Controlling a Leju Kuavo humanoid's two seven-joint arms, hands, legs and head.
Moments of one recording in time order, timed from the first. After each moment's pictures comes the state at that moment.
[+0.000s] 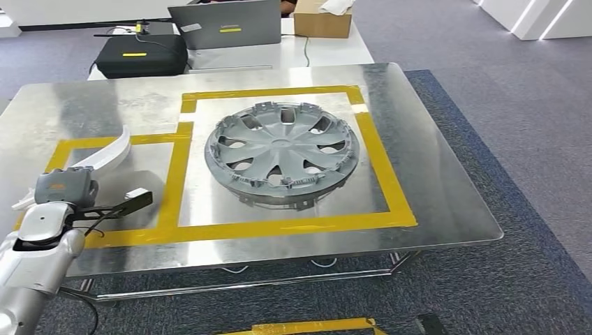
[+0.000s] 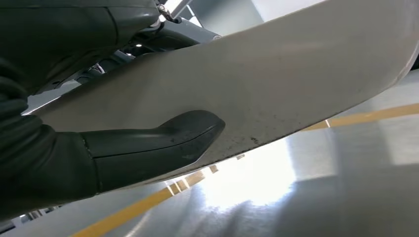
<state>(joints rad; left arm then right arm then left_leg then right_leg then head) -0.42 0.21 0.03 -1.04 -1.47 0.20 0.18 -0.11 0.09 -1.02 -0.21 1.07 0.23 -0.38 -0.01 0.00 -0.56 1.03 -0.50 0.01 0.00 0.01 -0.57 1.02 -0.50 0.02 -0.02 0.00</state>
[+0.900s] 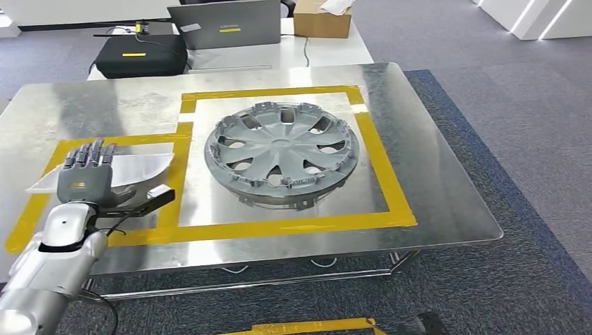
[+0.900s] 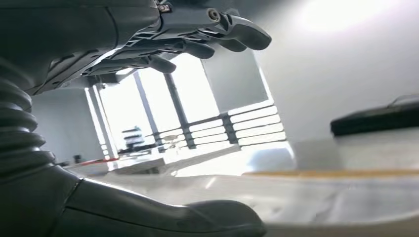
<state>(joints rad) -0.38 0.13 -0.02 -1.10 -1.49 0.41 0.12 -0.10 0.09 -1.02 -0.21 1.06 0.21 -0.39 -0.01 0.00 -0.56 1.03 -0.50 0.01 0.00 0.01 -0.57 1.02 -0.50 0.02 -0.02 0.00</state>
